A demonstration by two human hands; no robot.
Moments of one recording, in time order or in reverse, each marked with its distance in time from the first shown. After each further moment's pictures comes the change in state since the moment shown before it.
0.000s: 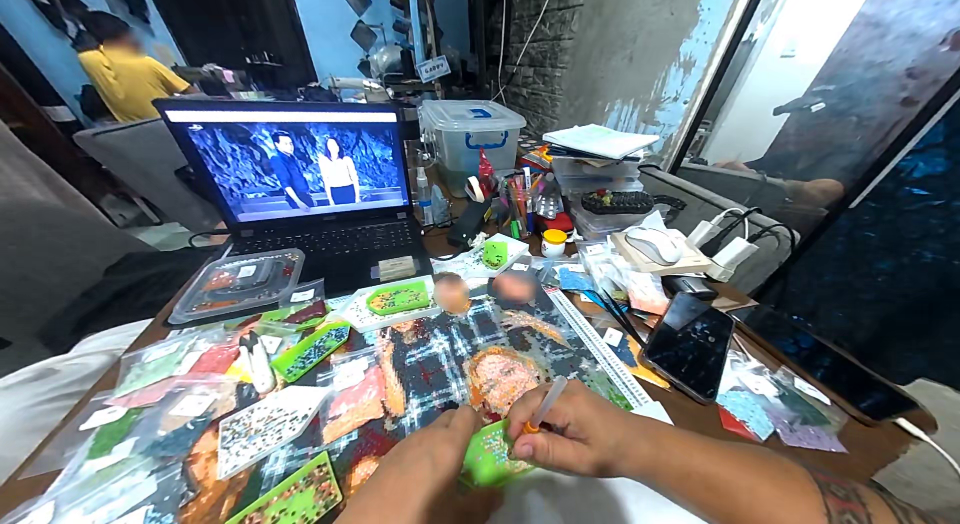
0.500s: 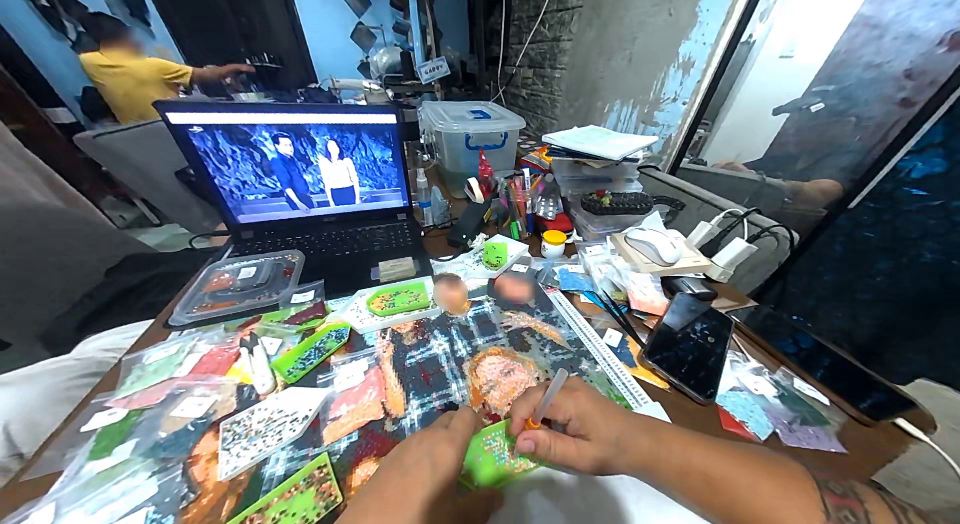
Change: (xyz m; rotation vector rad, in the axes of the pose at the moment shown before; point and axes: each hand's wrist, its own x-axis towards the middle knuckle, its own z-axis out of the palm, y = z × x) left_hand -0.001 -0.001 0.000 -0.008 0.002 0.009; right_hand 0.000 -0.001 -0.003 0.040 0.003 0.038
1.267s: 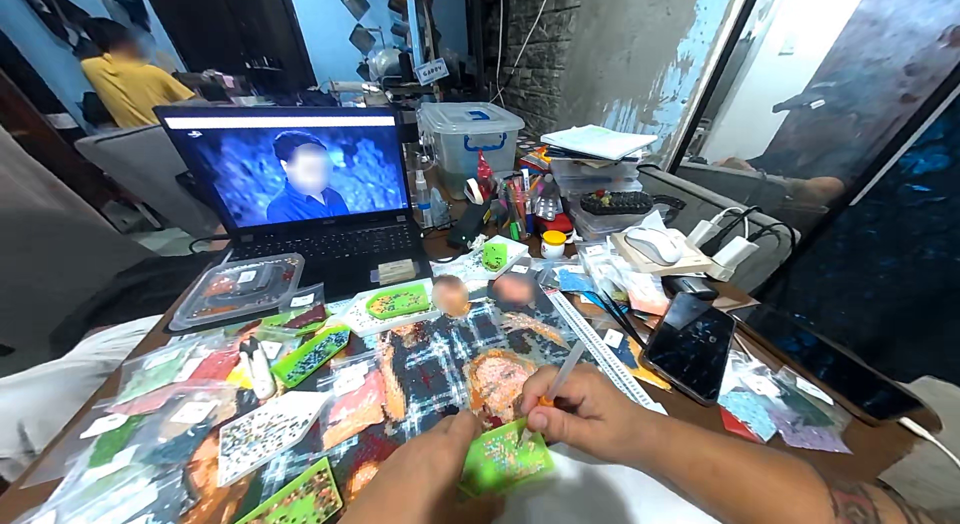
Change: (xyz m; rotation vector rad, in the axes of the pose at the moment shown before) left_hand -0.002 -0.001 0.000 0.000 0.022 0.031; right_hand -0.002 -0.001 -0.008 0.114 0.126 0.085
